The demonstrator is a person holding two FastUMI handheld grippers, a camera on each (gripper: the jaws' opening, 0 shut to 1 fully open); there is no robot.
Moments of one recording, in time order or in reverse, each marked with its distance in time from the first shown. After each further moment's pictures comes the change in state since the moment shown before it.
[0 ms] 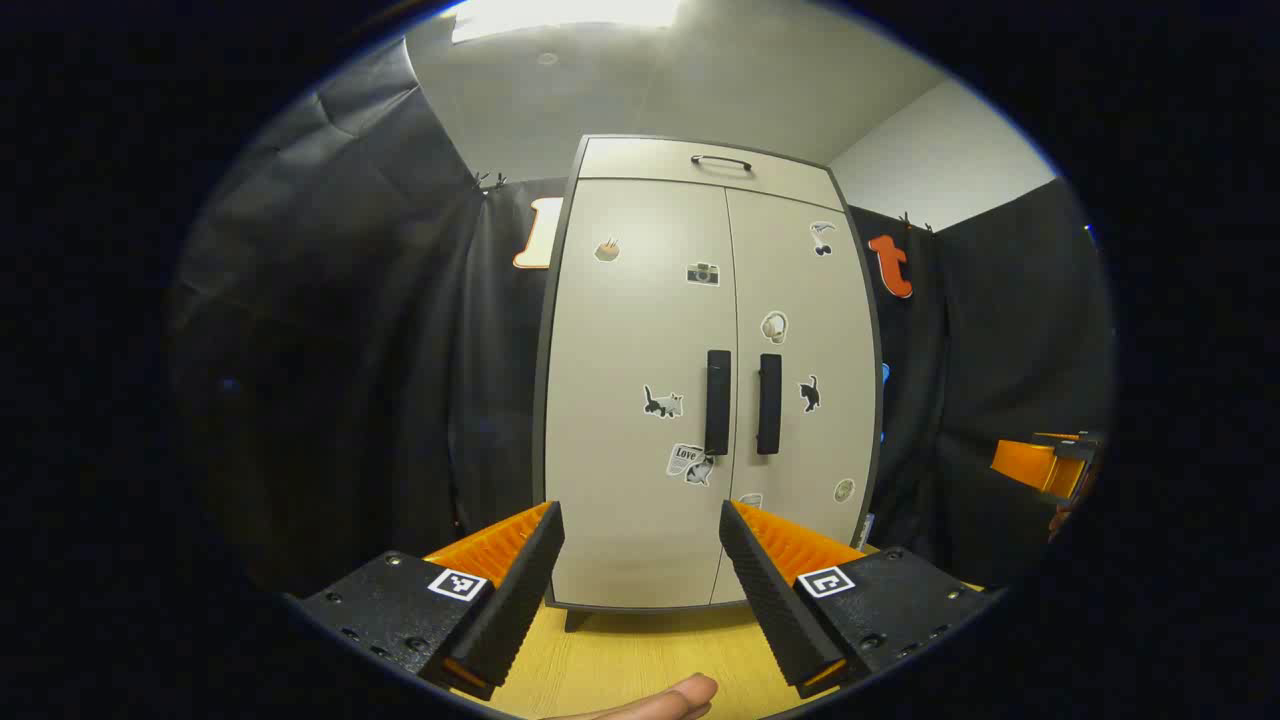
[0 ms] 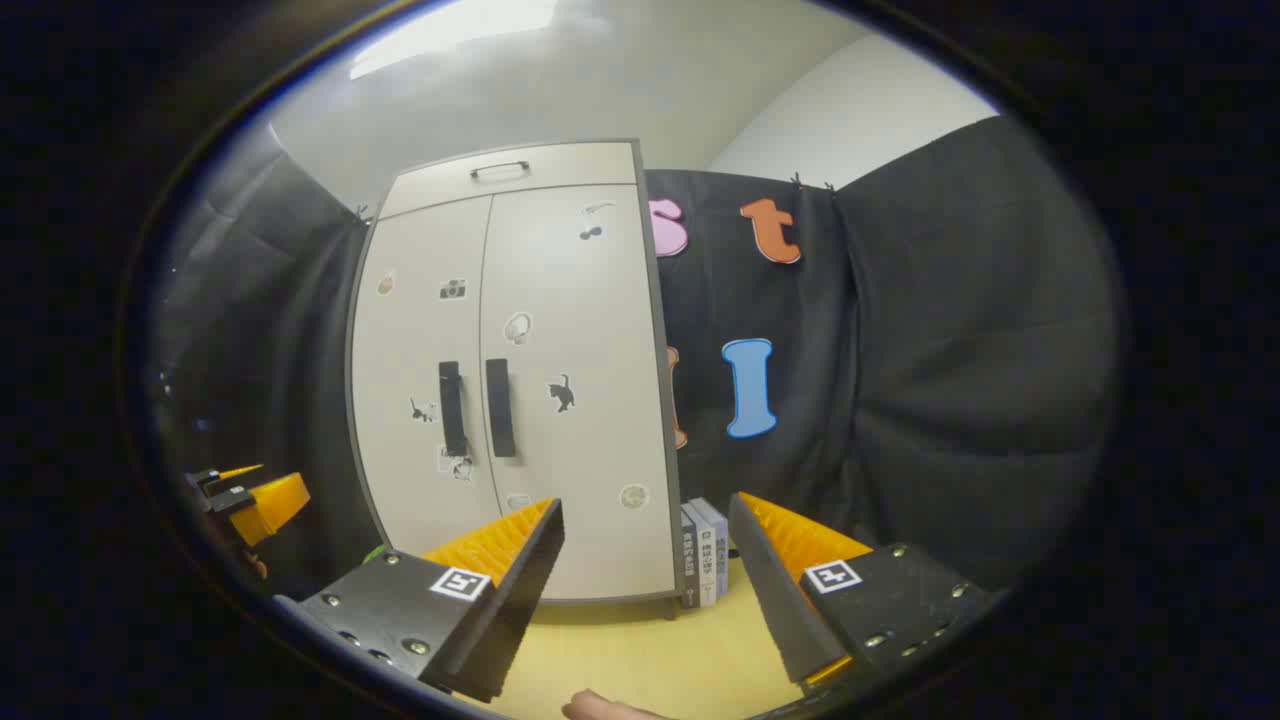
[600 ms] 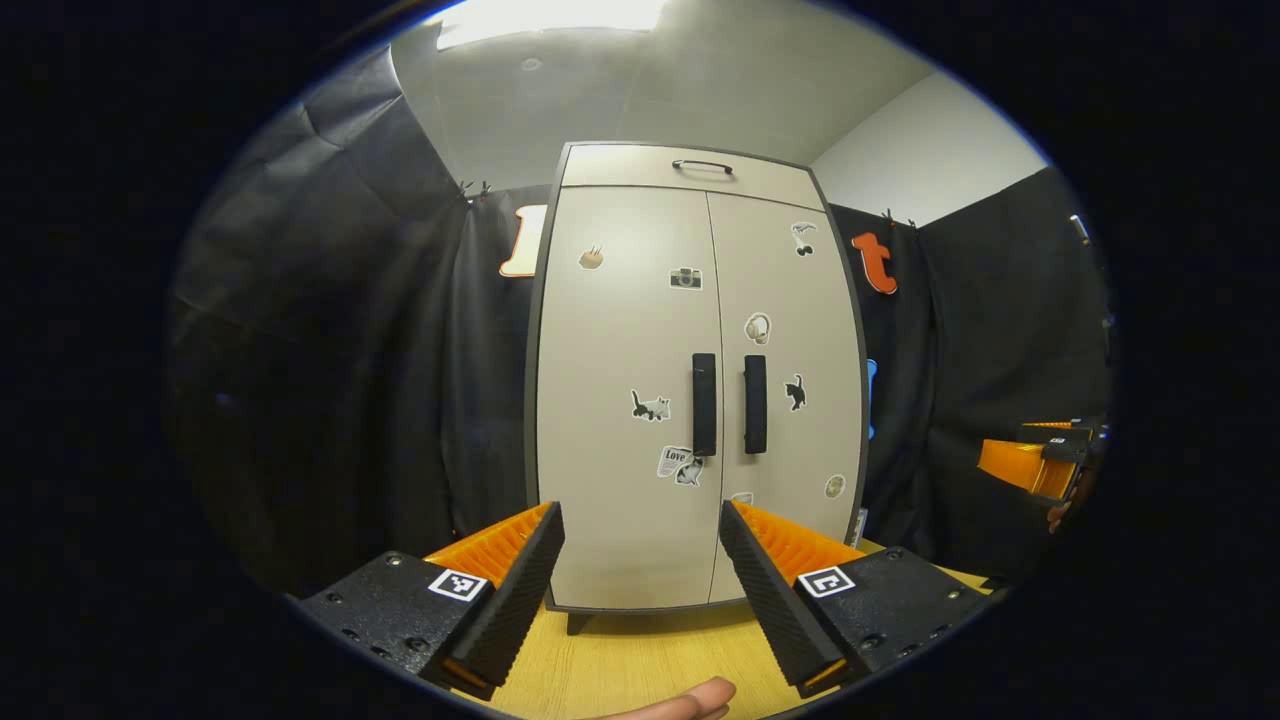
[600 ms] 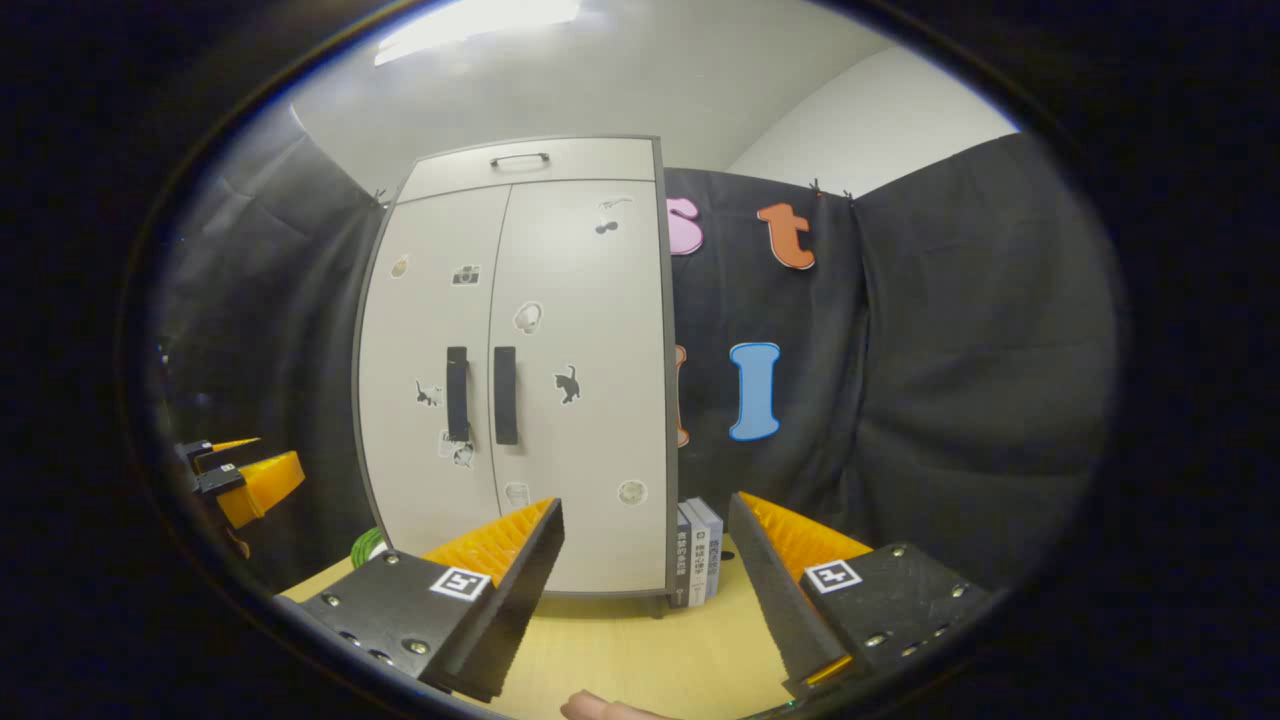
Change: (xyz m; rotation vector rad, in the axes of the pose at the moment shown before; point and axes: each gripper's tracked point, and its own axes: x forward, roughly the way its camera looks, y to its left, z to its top) left arm -0.007 -0.003 0.005 0.021 -0.024 -0.035; right arm -0.002 0.008 -0.004 -0.078 0.003 0.034
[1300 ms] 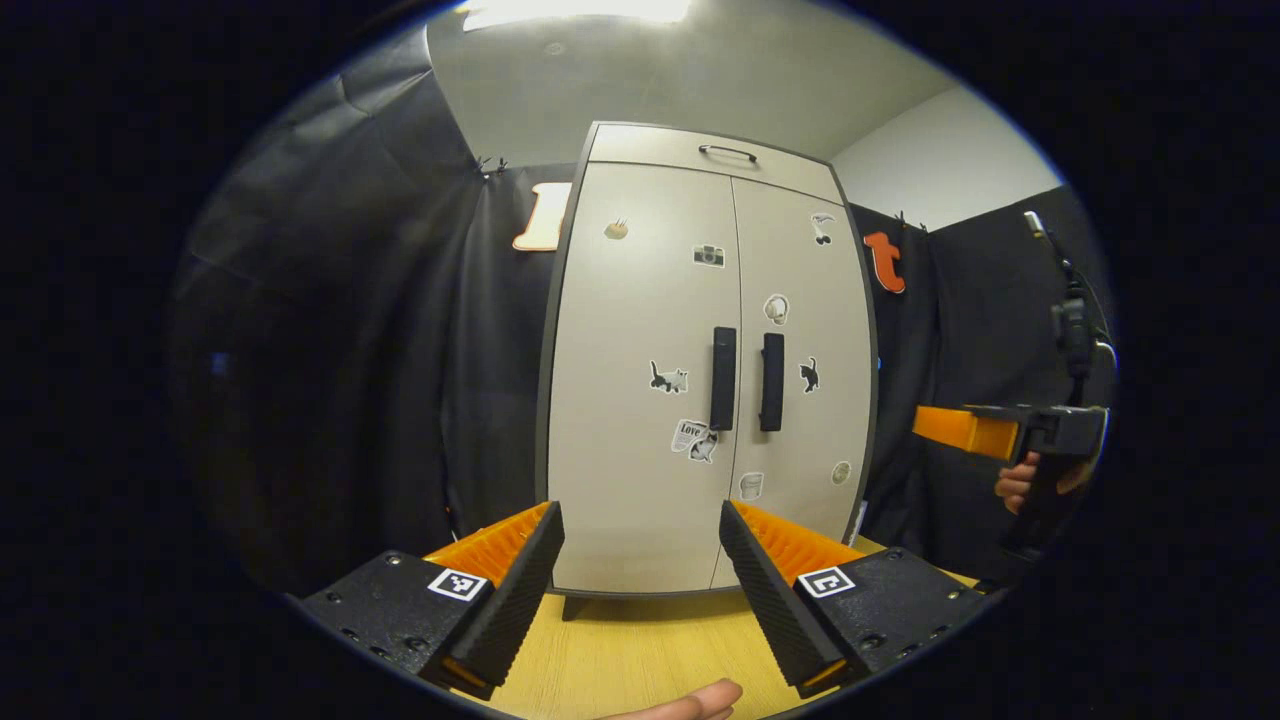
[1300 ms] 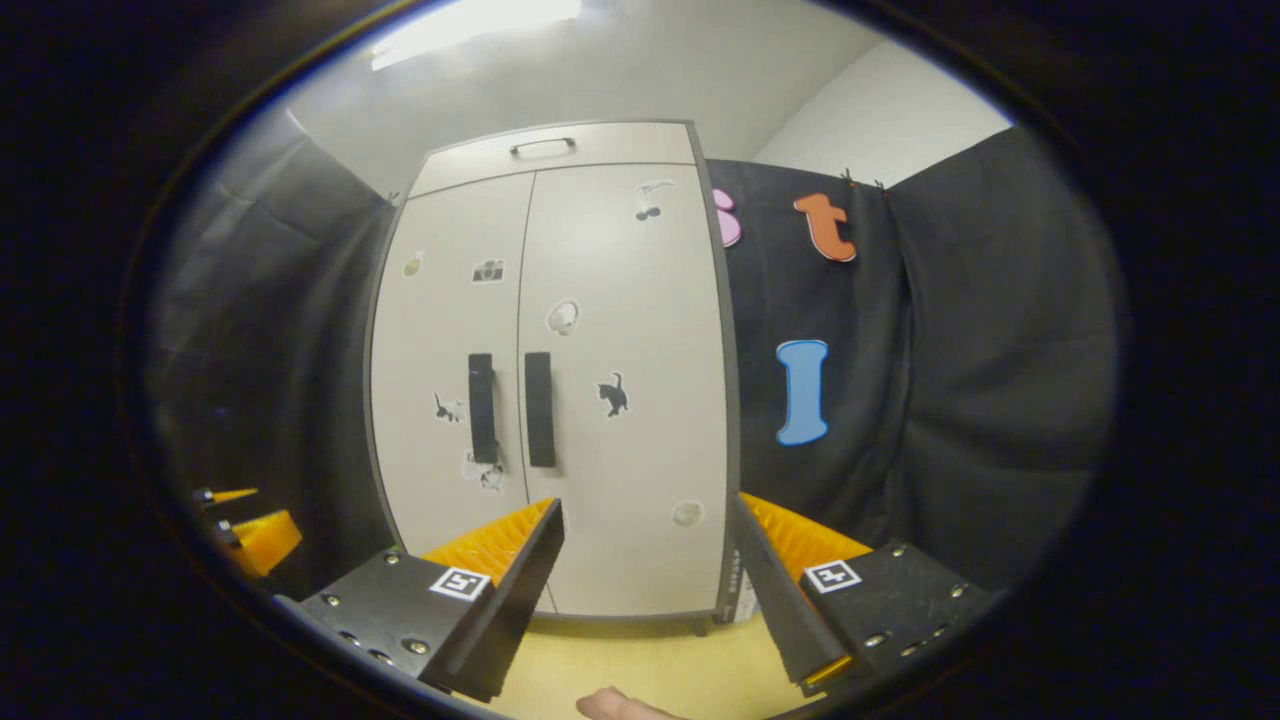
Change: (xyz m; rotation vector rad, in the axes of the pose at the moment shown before) left arm -0.004 0.020 -0.036 -0.057 0.058 -0.011; right arm 0.089 0.069 0.013 0.043 -0.007 0.099
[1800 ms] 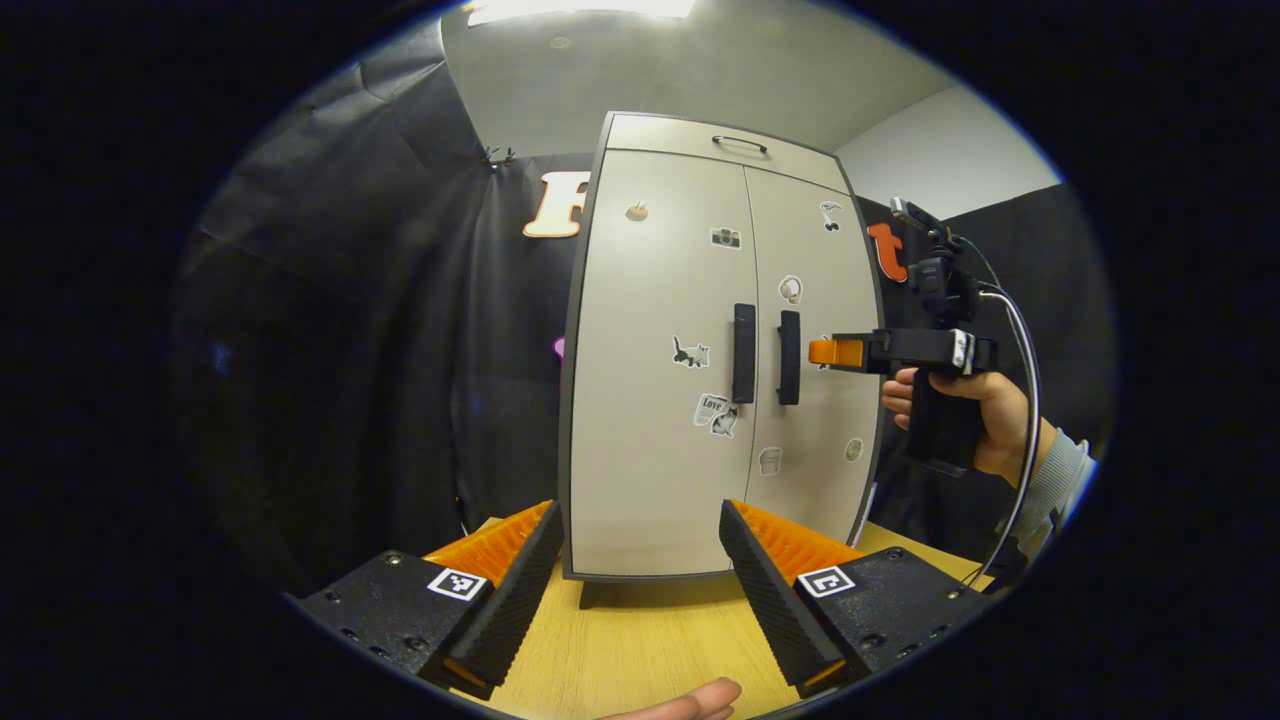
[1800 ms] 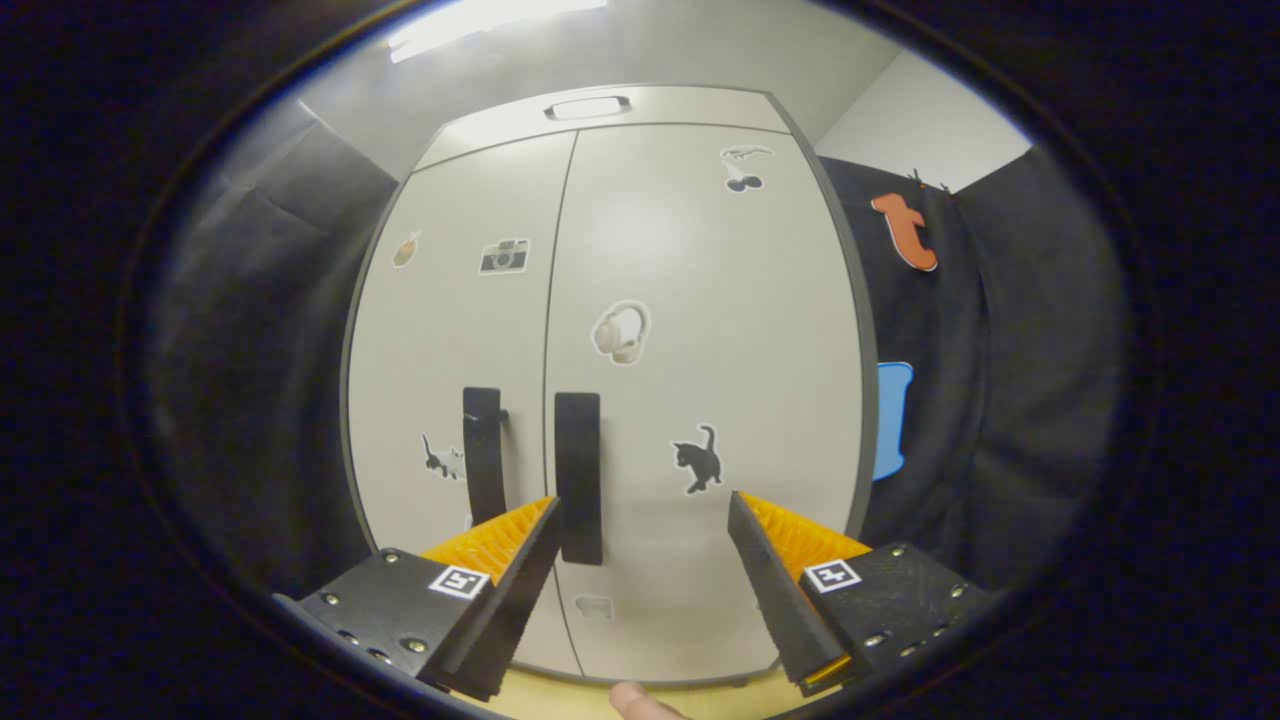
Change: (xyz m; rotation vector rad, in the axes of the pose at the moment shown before) left arm -0.015 0.039 -0.025 -0.004 0.018 0.016; right arm 0.152 0.077 0.020 -0.009 -0.025 0.115
